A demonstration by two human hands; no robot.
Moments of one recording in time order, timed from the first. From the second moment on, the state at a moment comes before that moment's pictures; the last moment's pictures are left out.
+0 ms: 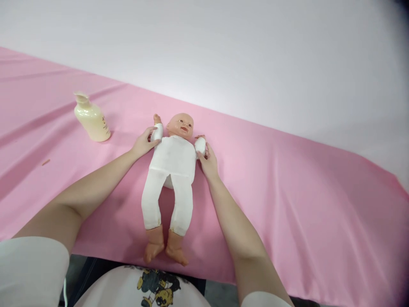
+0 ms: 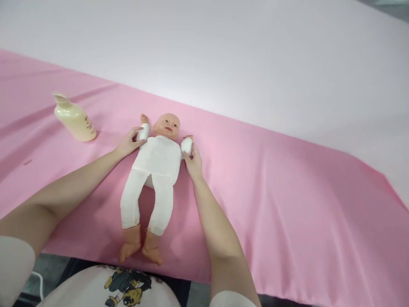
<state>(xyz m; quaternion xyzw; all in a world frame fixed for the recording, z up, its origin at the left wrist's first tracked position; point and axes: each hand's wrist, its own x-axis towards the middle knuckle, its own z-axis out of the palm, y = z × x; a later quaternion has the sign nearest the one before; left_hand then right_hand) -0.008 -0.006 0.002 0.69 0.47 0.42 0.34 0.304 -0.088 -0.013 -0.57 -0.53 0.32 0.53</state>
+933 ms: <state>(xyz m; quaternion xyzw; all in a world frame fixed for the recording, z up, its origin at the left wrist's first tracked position) -0.011 0.002 0.012 0.25 0.31 0.65 0.65 0.302 -0.088 0.007 -0.49 -0.09 0.51 0.70</state>
